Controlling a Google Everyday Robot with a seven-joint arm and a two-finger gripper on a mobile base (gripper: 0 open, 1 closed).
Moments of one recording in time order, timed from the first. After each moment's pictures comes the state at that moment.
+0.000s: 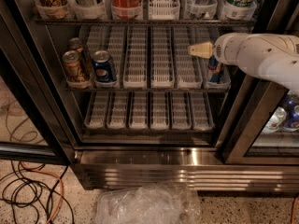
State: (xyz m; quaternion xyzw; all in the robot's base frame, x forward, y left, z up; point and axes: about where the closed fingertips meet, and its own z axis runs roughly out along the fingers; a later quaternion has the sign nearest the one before) arm 0.744 -0.216 0.895 -0.12 0.82 0.02 0.56
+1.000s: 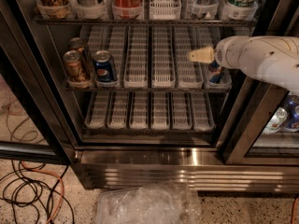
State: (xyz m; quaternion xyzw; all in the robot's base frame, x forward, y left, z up) arm 0.733 -0.217 0.886 -0.14 0.83 0.01 0.54
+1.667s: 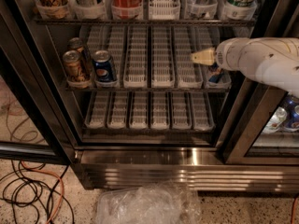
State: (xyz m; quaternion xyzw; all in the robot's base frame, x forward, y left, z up) arm 0.728 -0.223 0.881 -0.15 0.83 -0.01 0.54
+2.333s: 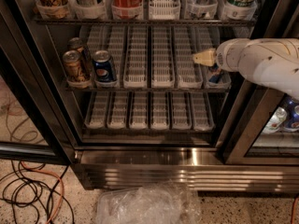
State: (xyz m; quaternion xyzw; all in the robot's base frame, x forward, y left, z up) arm 0.726 -0.225 0.881 -0.16 0.83 -0.02 0.54
